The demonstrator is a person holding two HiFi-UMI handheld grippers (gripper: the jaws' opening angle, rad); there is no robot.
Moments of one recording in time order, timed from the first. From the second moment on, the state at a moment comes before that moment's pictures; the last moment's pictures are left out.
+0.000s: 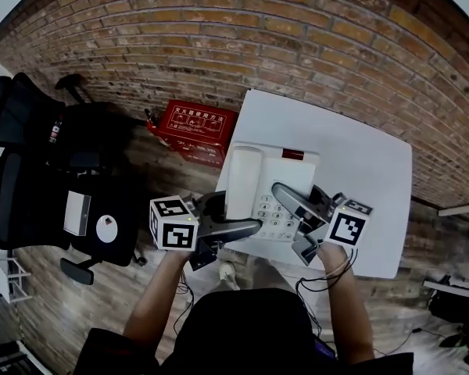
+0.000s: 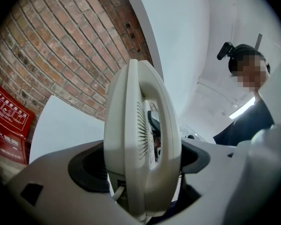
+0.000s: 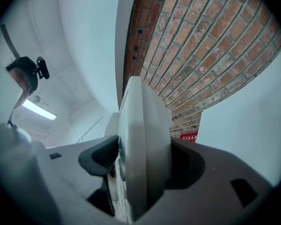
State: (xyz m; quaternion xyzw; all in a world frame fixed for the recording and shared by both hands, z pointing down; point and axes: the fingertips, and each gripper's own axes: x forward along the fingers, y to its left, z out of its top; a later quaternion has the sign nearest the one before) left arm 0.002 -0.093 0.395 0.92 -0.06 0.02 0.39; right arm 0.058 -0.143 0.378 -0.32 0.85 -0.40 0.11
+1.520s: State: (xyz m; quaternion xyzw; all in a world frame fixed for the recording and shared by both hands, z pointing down) left arm 0.028 -0.174 0.521 0.87 -0.09 0.05 0.48; right arm 0.078 -0.230 0.516 -0.31 0.82 -0.48 0.07
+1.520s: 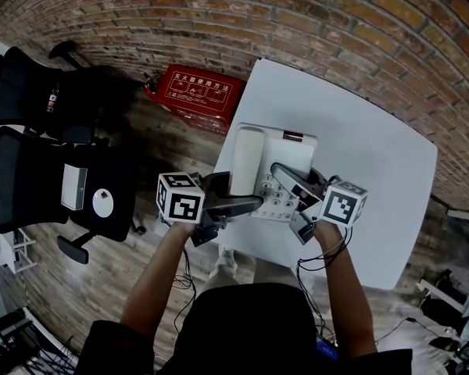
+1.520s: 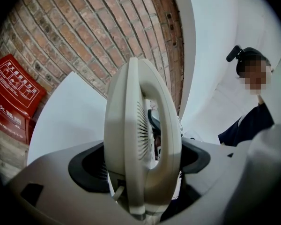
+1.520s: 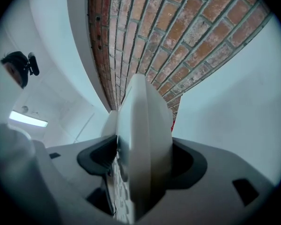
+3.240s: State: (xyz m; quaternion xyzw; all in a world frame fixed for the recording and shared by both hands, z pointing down) left arm 0.039 -0.225 0.608 0.83 -0.05 0.08 0.55; right arm 0.089 -0.277 0.610 -0.35 0.76 -0.54 0.05
